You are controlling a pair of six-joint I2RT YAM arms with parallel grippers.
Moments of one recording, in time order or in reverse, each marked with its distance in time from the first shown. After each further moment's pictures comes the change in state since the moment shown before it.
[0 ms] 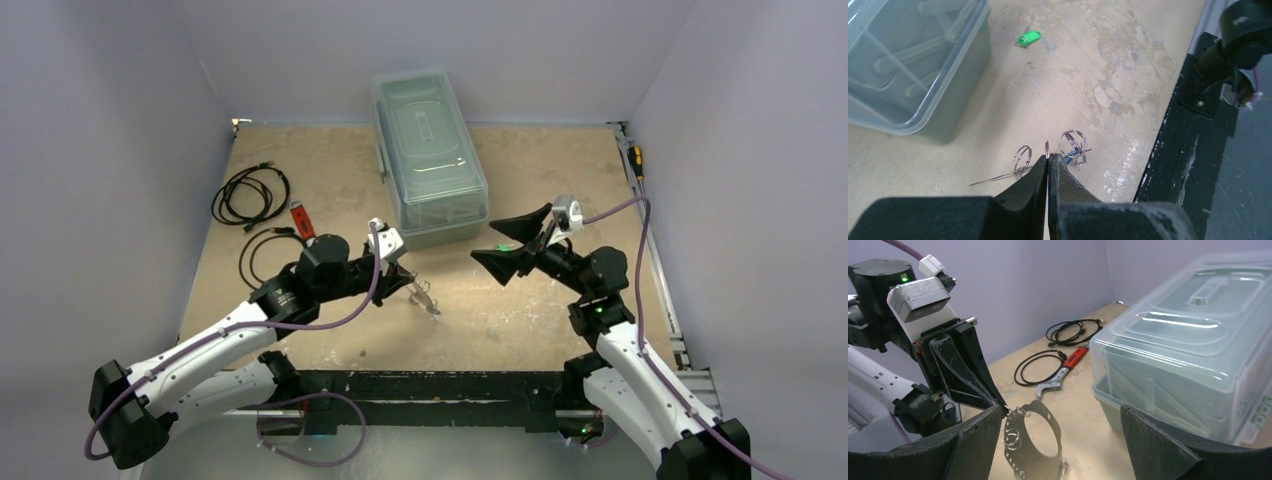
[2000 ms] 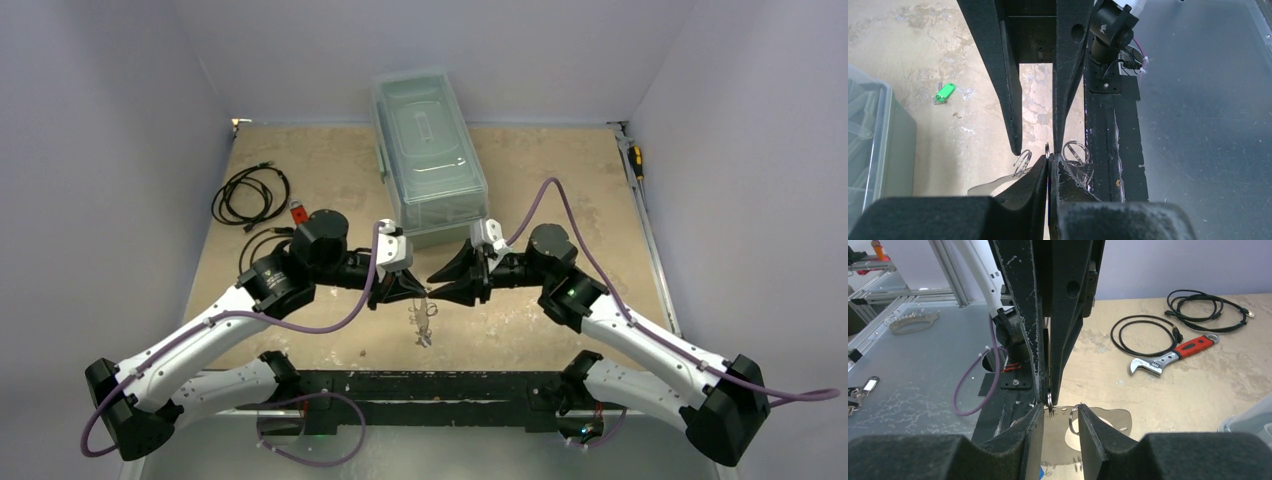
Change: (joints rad) left arm 0.000 0.048 0.264 -0.229 0.463 0.197; right arm 0.420 0.208 0.251 -0.292 -0.189 -0.372
